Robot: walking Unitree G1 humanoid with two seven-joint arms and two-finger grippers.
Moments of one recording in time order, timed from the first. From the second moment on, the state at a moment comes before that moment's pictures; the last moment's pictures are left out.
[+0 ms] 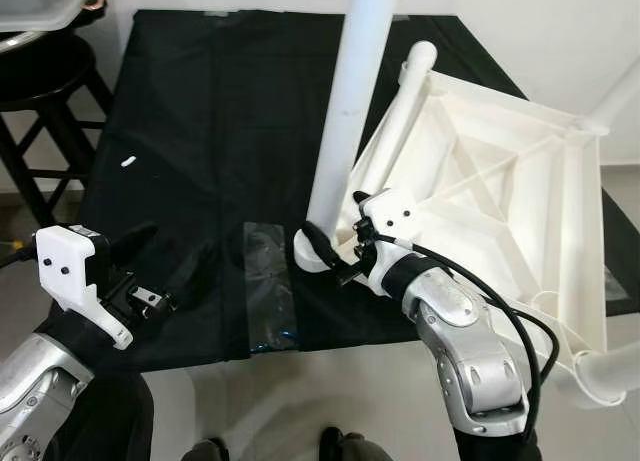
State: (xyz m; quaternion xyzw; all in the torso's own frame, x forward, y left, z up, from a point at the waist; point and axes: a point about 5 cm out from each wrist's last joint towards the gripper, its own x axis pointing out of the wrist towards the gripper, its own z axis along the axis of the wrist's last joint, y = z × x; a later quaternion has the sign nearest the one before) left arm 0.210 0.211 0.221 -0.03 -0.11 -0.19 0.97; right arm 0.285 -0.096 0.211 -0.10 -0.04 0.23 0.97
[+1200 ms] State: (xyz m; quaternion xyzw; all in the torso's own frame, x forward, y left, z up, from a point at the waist) left arm 0.206 0.190 0.203 0.00 -0.05 -0.21 0.98; right arm 0.203 -0.156 0.149 -0.01 0.31 0.24 0.92
